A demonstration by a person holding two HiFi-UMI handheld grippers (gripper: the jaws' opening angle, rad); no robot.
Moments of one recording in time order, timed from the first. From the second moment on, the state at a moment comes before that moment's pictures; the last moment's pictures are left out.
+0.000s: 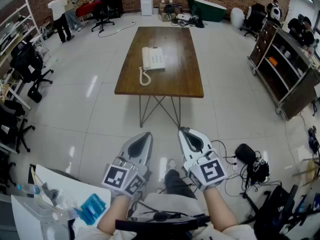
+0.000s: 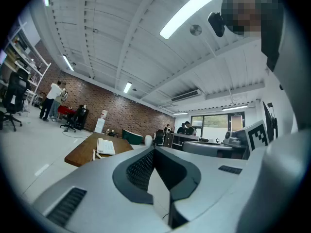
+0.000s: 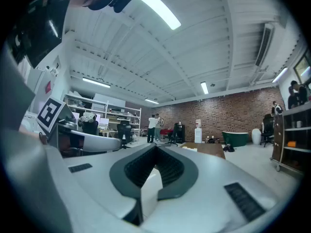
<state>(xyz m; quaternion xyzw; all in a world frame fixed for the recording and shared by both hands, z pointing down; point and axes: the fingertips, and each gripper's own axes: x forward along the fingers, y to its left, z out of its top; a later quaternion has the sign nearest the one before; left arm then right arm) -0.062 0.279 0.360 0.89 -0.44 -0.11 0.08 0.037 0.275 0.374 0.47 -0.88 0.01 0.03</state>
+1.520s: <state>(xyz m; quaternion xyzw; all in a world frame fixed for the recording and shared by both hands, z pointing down) 0.002 0.060 0.360 0.88 -0.47 -0.08 0.07 0.057 0.059 0.387 0.39 -0.92 0.01 0.03</state>
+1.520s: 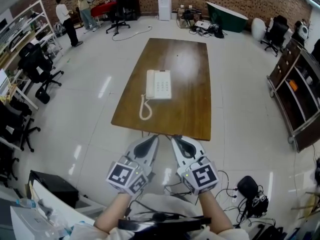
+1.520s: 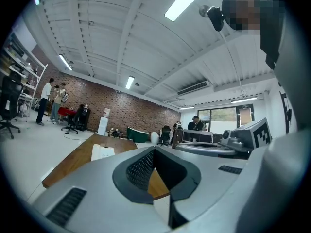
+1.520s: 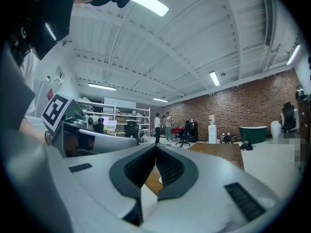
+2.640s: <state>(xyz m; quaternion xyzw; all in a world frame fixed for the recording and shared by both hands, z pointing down) 0.012 0.012 0.370 0.86 -0.50 -0.06 0.05 0.062 0.007 0.391 0.37 -0.93 0.03 0.04</state>
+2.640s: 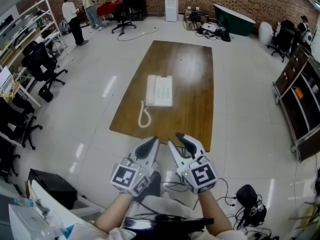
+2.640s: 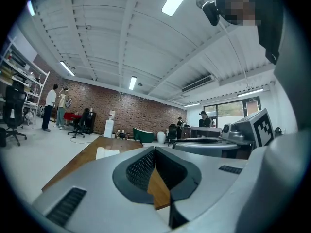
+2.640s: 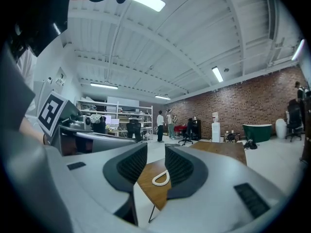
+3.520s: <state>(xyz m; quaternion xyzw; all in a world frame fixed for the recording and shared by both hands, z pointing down) -0.024 -0.127 0.391 0.86 -0.50 -0.07 0.08 0.030 -0.125 0.417 0.37 -0.93 0.05 0.07</state>
